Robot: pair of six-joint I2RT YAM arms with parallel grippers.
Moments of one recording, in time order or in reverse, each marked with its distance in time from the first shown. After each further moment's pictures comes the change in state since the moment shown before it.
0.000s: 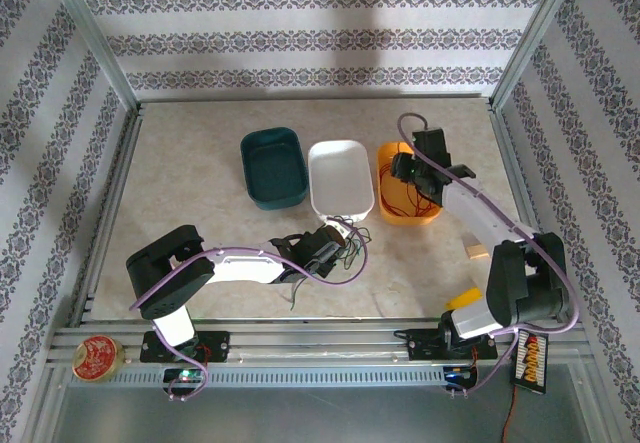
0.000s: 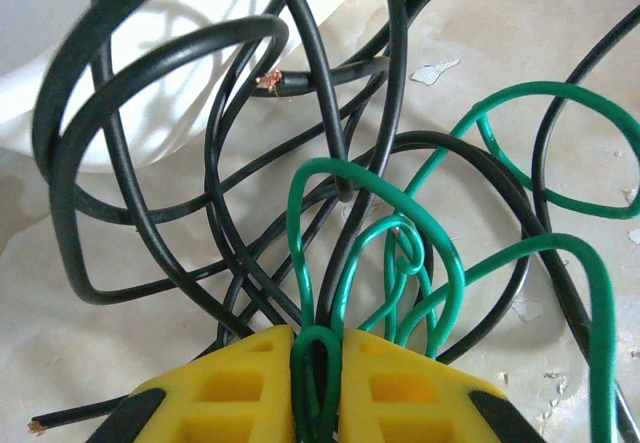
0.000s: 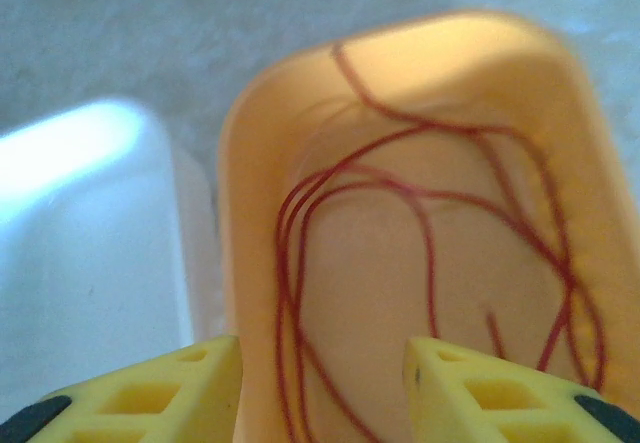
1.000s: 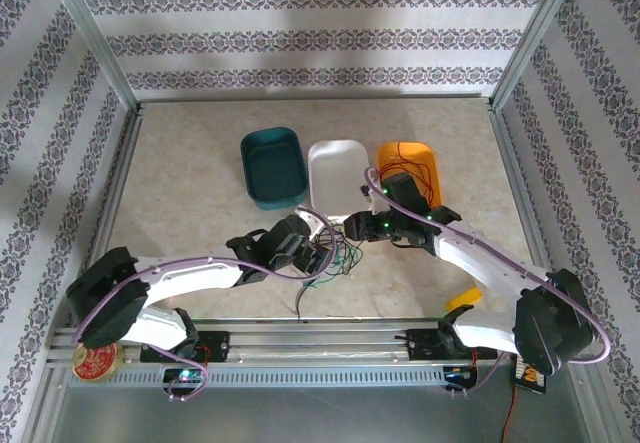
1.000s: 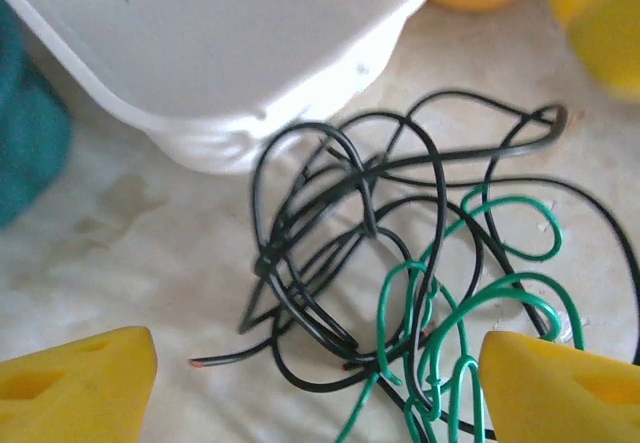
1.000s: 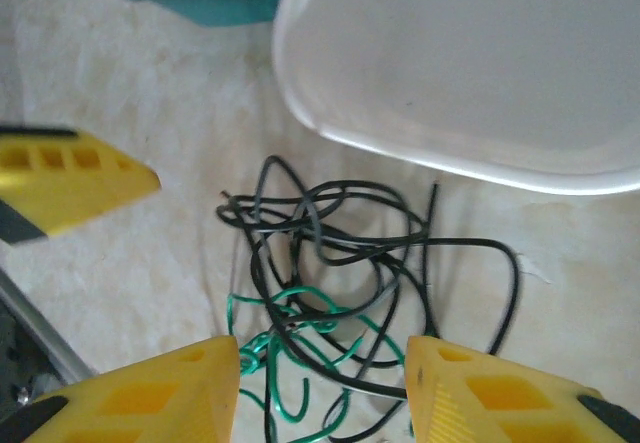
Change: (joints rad) left arm 0.110 -0.362 -0.156 -0.019 0.136 0.019; right arm 0.307 -0.218 -0.244 -0.040 -0.427 -0.047
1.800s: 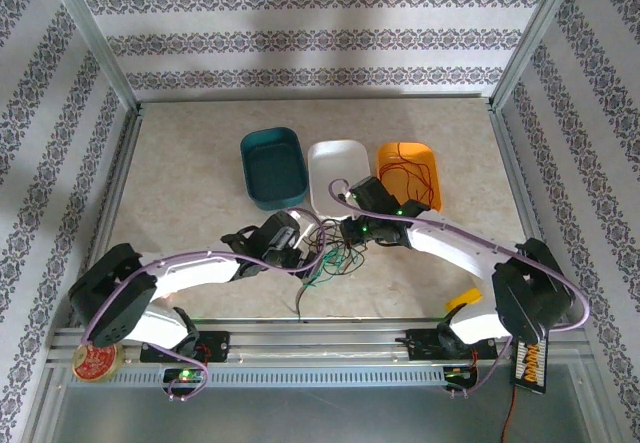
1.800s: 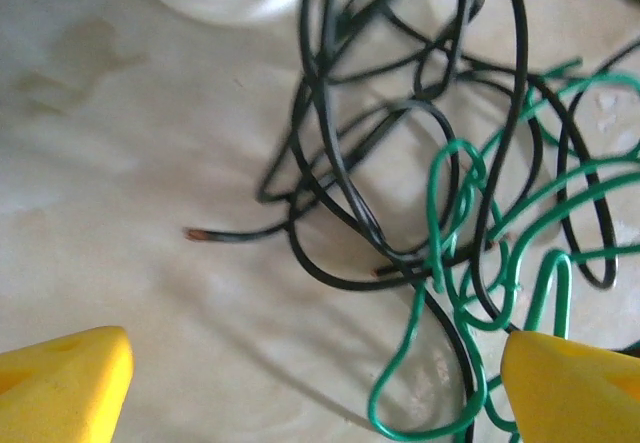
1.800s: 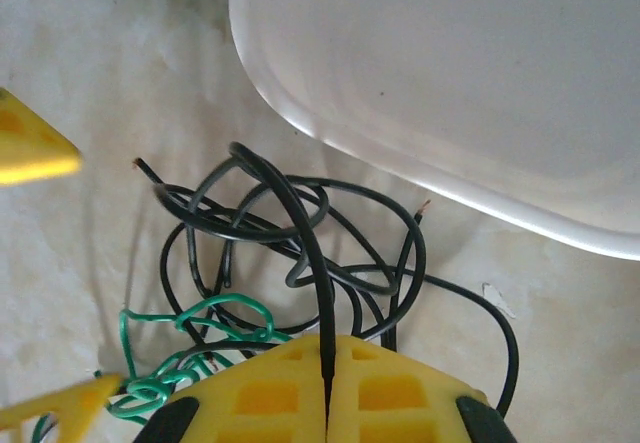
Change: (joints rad) left arm 0.080 0.075 -0.043 -0.049 0.189 -0.032; right arm 0.127 0.150 0.094 -0.052 0.241 -0.106
